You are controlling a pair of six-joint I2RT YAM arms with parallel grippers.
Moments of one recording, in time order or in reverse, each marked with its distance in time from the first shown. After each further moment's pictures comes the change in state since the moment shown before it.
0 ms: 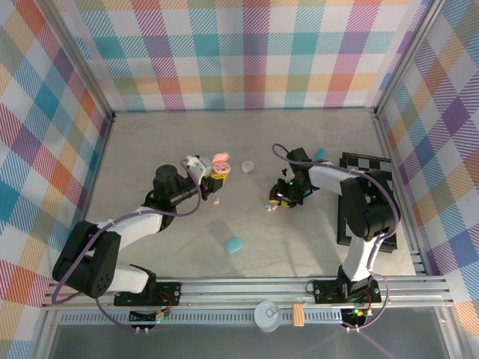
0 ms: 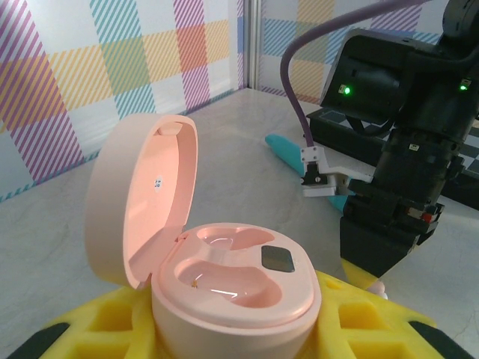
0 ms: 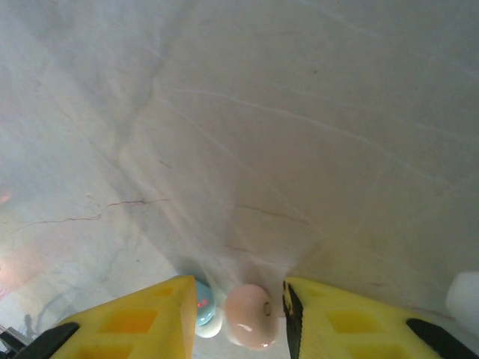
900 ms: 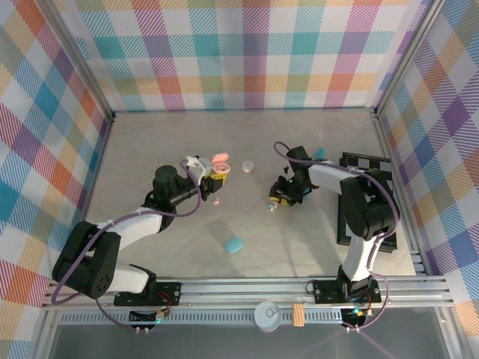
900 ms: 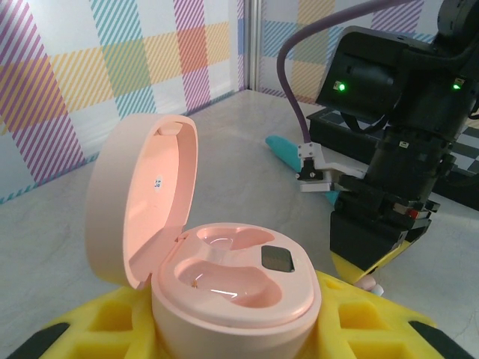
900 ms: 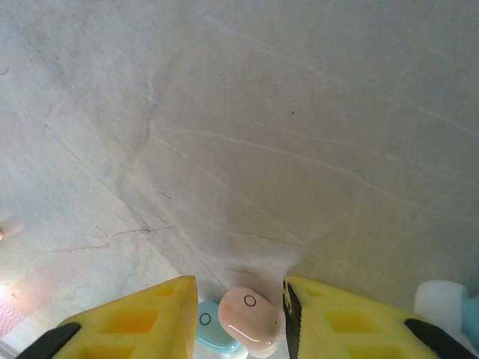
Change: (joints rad) left arm 0.008 -0.003 -0.006 0.011 0.000 -0.001; right arm 0.003 0.000 0.005 0.024 0.023 0.081
